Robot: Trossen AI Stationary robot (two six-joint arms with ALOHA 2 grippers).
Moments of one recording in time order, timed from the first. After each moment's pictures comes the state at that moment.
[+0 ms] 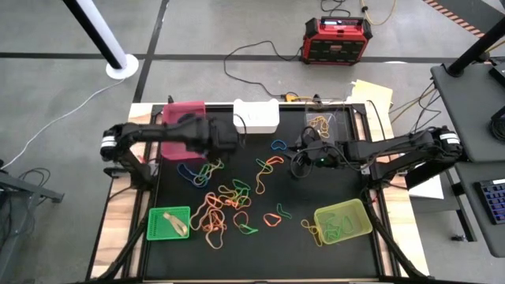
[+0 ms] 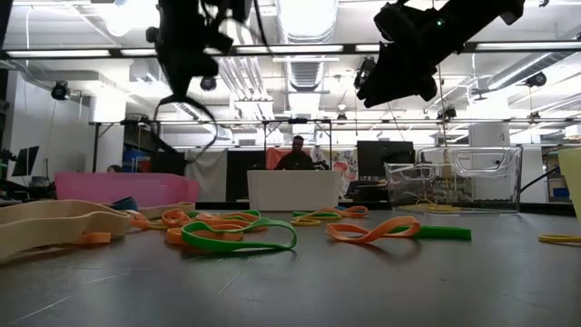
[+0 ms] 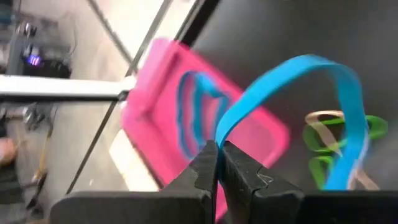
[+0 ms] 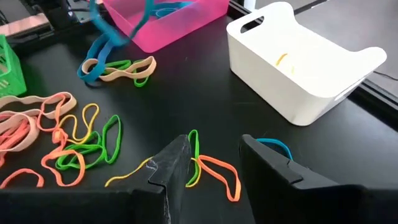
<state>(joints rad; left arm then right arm) 0.09 1.67 1.52 -1.57 -0.69 -0.65 0.00 1.23 0.79 -0.17 0.39 0.39</state>
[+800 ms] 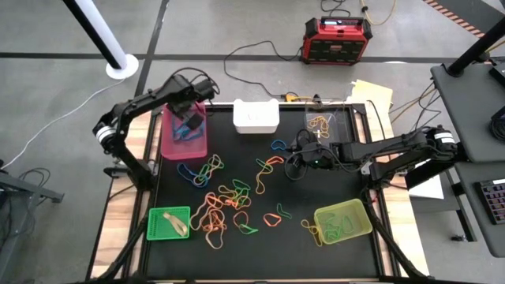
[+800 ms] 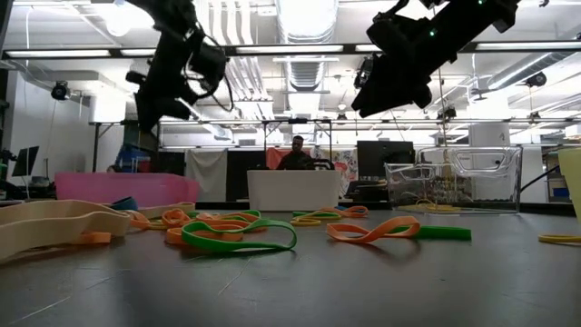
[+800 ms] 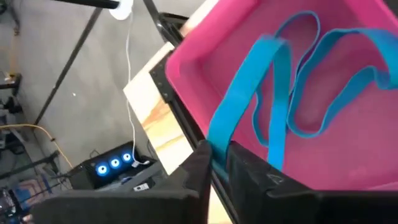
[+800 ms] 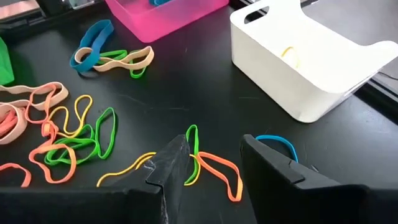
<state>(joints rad) 0.72 1.63 1.42 -1.44 -0.59 -0.28 0.00 1.29 0.79 -0.14 0.39 0.38</state>
